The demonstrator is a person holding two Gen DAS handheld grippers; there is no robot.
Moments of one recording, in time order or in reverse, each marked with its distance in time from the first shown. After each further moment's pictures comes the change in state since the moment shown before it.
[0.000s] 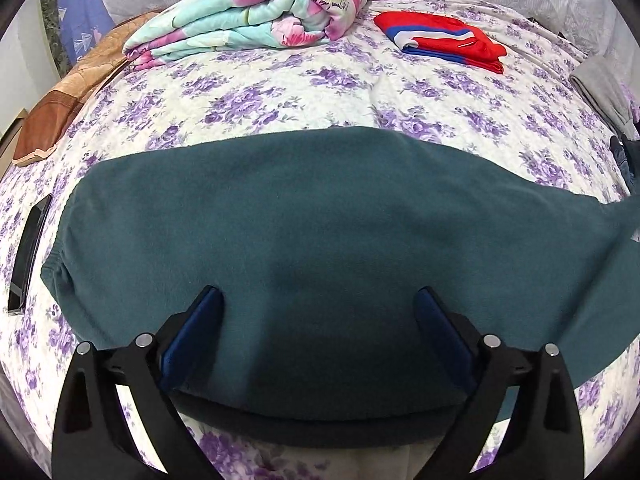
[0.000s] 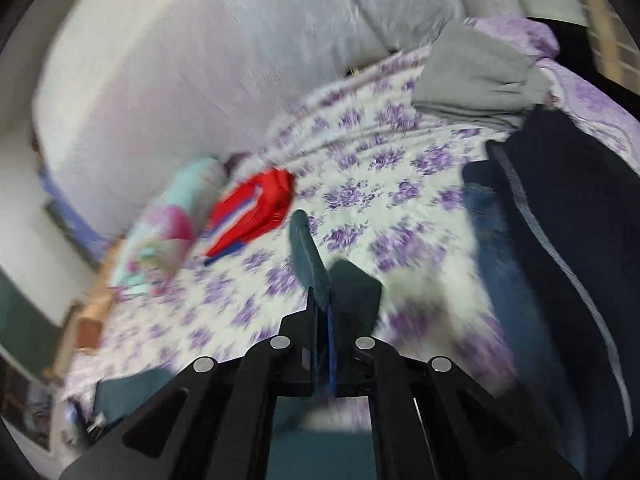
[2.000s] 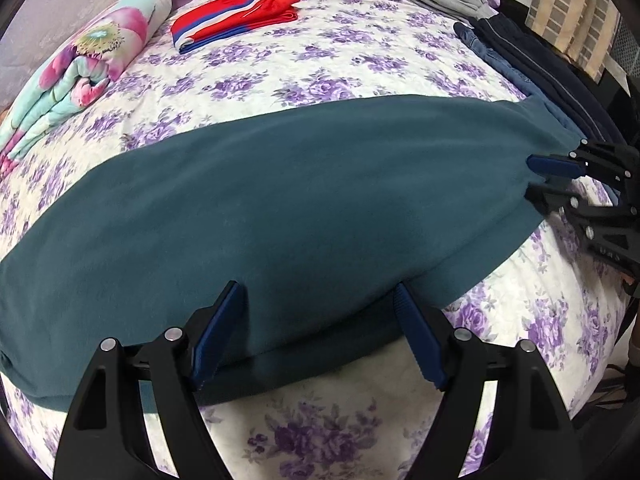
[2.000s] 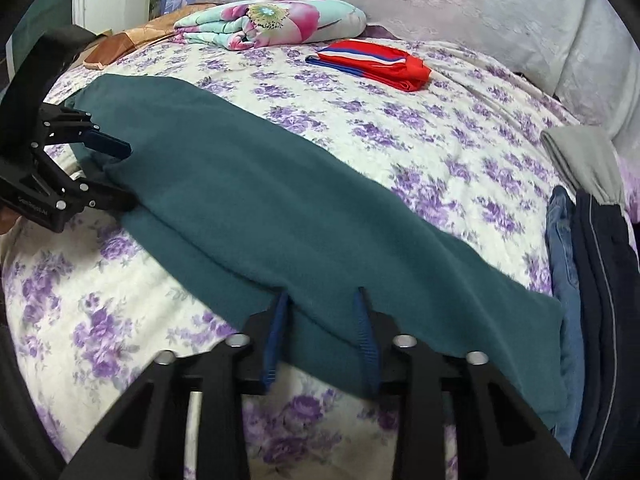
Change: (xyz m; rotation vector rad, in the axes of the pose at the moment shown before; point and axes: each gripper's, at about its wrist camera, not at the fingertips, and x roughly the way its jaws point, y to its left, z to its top) left arm -0.028 -0.130 -0.032 0.427 0.051 -0.297; right arm 0.035 0.105 -0.166 -0.836 0.323 -0.134
